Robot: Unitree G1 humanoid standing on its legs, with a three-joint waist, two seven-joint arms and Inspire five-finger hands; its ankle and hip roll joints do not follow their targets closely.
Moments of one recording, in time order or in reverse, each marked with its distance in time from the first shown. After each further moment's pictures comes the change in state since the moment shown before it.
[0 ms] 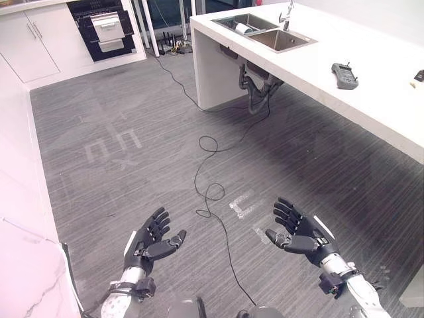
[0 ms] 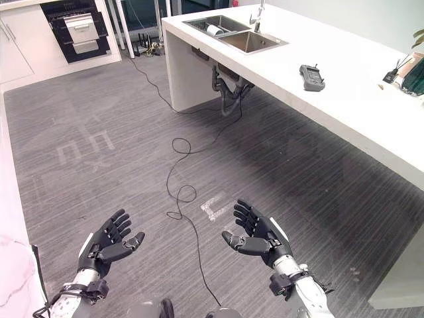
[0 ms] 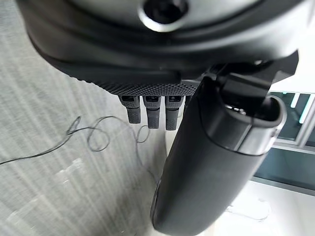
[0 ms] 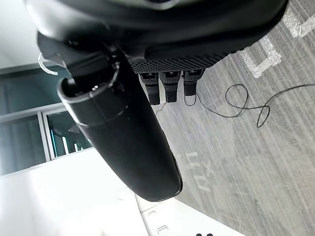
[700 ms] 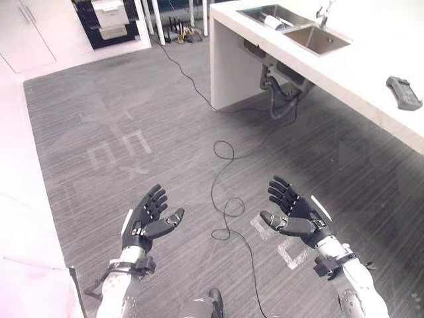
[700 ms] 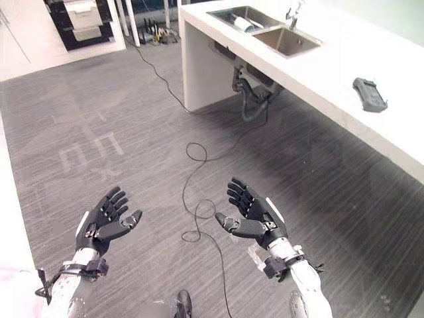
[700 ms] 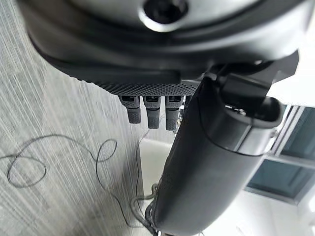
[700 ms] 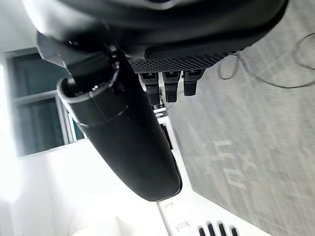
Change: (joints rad) left arm -0.112 0.014 0.062 0.000 0.004 -0.004 -0.037; right arm -0.058 0.075 -0.025 -0.075 0.000 -0.008 -0.018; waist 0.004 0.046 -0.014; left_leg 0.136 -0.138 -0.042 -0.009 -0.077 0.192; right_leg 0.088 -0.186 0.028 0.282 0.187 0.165
